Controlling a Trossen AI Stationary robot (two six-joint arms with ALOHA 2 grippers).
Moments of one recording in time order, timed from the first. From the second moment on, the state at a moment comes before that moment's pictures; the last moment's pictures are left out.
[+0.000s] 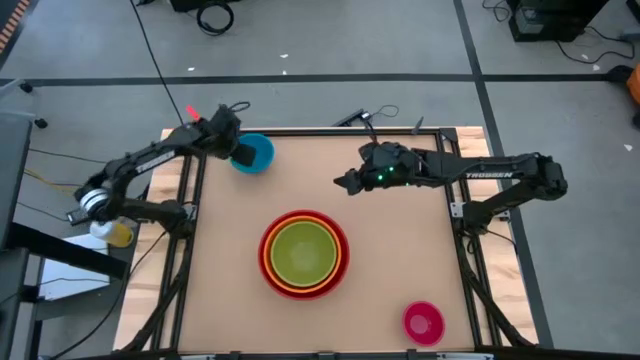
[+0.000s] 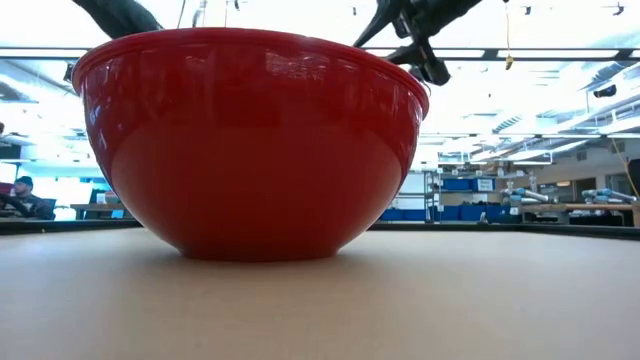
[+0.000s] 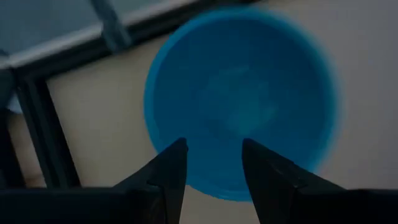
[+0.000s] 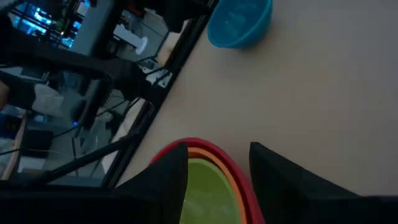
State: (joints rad) left arm 0.85 1.24 0.89 -0.74 -0.14 -0.31; right arm -0.12 1.35 1.12 -0.32 0.06 0.99
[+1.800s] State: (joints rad) left arm 0.47 1.28 1.30 -0.57 -0.18 -0.01; right arm -0.10 1.41 1.28 -0.09 0.52 0.31
